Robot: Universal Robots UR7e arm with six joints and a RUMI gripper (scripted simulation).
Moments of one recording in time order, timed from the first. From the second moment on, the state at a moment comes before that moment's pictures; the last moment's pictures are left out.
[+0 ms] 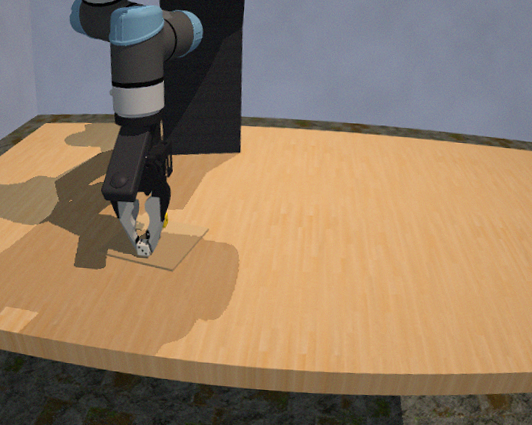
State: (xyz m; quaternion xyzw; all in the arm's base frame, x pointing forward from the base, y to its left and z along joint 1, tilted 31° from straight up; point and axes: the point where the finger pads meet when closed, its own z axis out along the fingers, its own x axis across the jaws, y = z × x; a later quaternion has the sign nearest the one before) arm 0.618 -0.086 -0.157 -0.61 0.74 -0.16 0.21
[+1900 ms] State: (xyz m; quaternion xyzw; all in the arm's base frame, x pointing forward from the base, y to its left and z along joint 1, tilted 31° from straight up) arm 0.620 -0.086 -0.161 -0.61 0.74 -0.16 0.21
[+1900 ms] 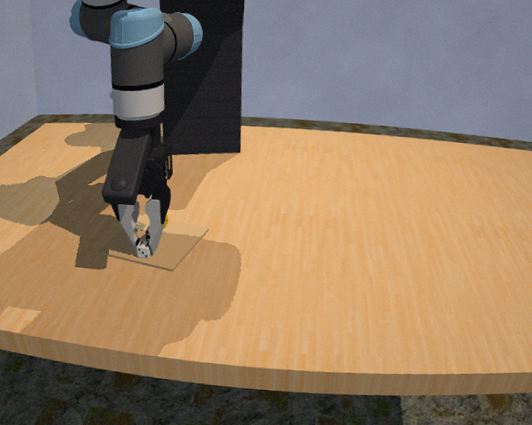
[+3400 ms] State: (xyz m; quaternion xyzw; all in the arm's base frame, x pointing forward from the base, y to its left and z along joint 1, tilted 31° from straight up) arm 0.613 -0.086 -0.148 -0.61 0.74 -0.16 0.21
